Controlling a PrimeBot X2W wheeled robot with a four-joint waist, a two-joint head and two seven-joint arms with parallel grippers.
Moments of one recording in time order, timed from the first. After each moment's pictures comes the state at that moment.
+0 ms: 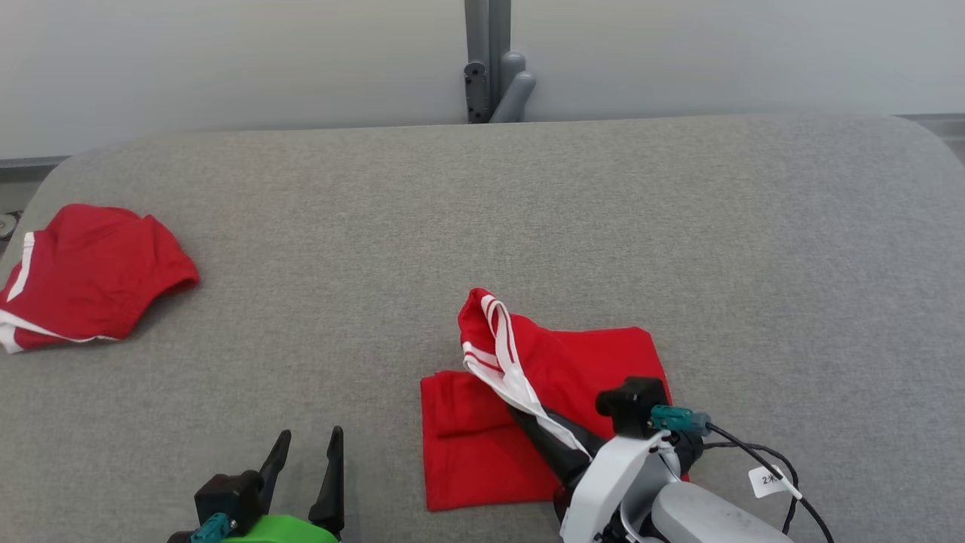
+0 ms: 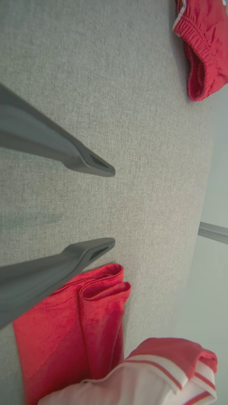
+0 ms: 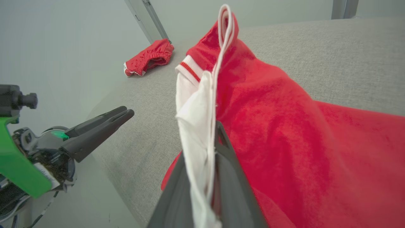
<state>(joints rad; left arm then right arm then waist) -0.03 0.05 -0.13 0.48 -0.29 -0.13 -0.26 -0.37 -0.17 0.83 0.46 0.71 0.13 -0.20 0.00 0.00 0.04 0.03</state>
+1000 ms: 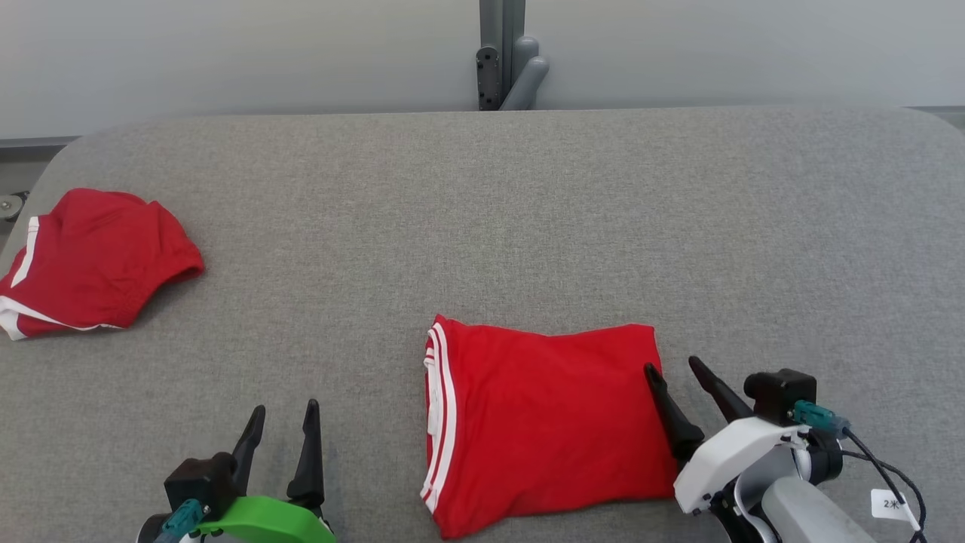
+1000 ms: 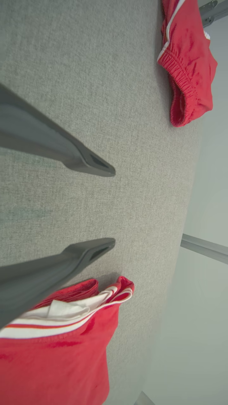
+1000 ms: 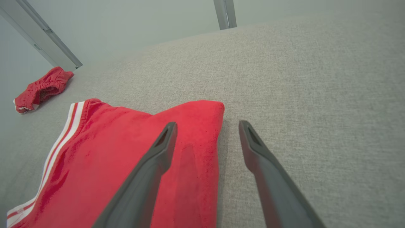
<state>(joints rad) -0.05 0.05 -0.08 0.43 -0.30 -0.13 -0.26 -0.28 -0.19 0.40 0.57 0.56 0.13 -0.26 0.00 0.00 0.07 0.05</state>
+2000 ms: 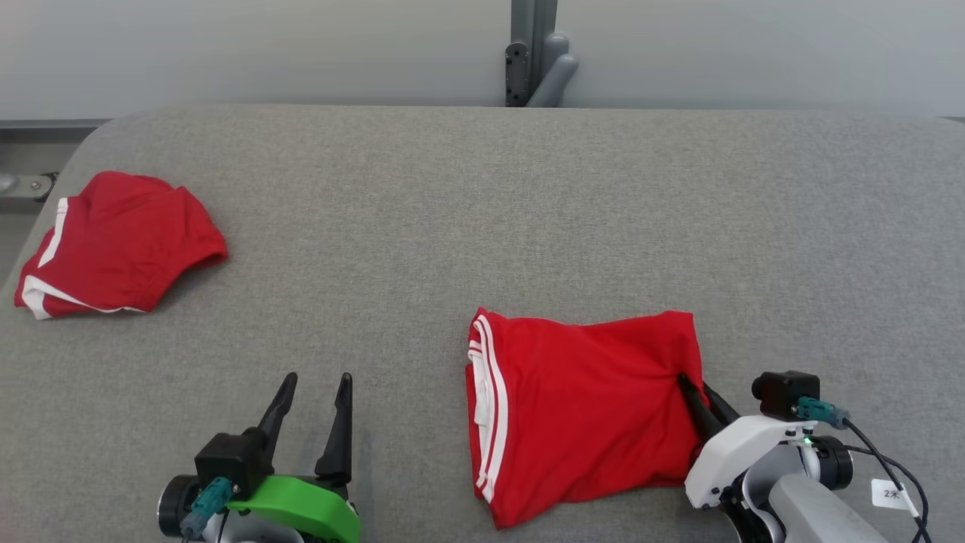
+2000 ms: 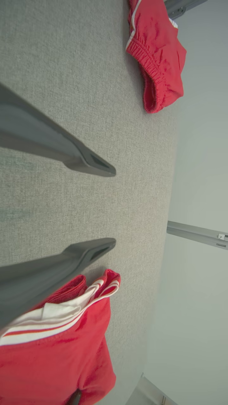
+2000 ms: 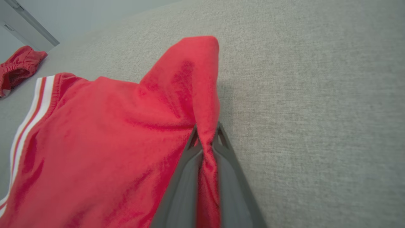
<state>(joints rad) -0.06 0.05 -0.15 0.35 -0.26 -0.13 -0.26 -0.34 -0.16 0.40 0.80 0.59 0.13 -0.26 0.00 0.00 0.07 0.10</state>
